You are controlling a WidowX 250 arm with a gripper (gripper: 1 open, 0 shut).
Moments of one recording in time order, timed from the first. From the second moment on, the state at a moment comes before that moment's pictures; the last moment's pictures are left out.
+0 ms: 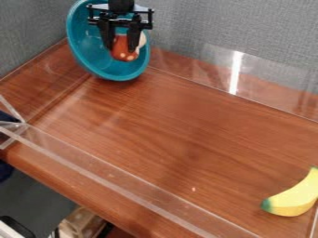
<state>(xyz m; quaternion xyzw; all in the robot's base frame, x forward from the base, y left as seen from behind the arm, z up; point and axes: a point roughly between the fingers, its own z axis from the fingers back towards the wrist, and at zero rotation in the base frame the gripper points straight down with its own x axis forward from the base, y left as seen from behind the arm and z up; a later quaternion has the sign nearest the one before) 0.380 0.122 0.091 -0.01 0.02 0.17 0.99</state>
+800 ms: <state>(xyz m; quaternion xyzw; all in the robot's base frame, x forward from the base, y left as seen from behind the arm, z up) 0.386 0.121 0.089 0.00 0.03 0.16 0.99</state>
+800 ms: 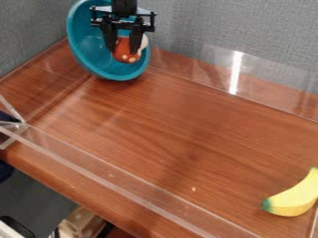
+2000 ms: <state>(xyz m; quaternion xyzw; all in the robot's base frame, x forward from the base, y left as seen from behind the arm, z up) 0.399 0.125 0.079 0.01 0.03 0.16 0.99</state>
